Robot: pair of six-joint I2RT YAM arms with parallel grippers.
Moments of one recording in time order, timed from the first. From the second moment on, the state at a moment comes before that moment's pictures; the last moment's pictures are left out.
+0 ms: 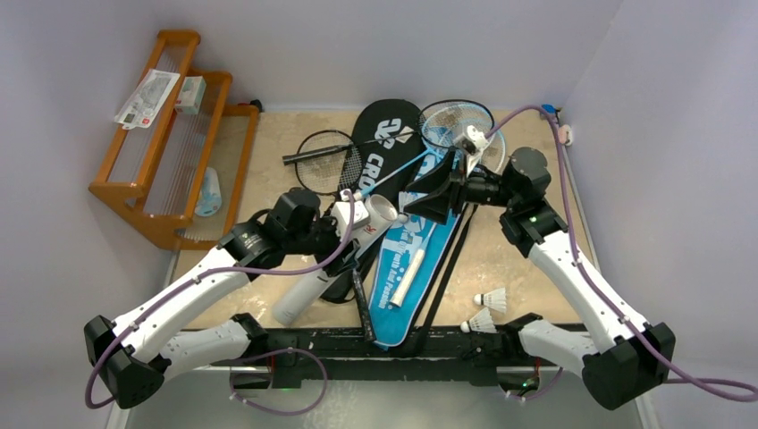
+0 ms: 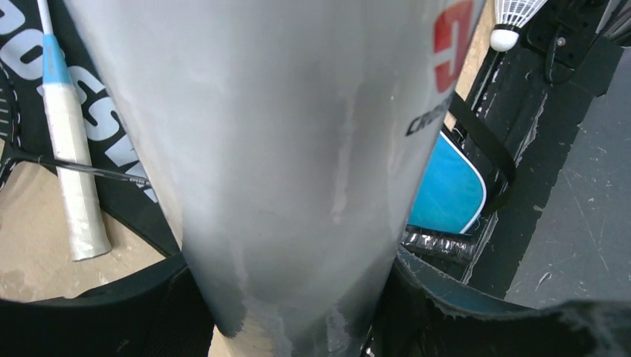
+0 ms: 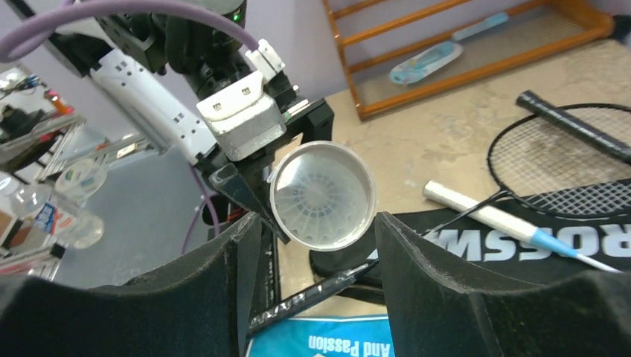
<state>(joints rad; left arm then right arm) -0.75 1.00 0.95 -0.65 0.32 0.16 0.39 1.06 0.96 0.15 -1.03 0.36</state>
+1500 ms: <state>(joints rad) -0.77 0.95 0.89 -0.56 0.14 0.22 0.52 0.95 0.95 -0.12 -0.14 0.28</state>
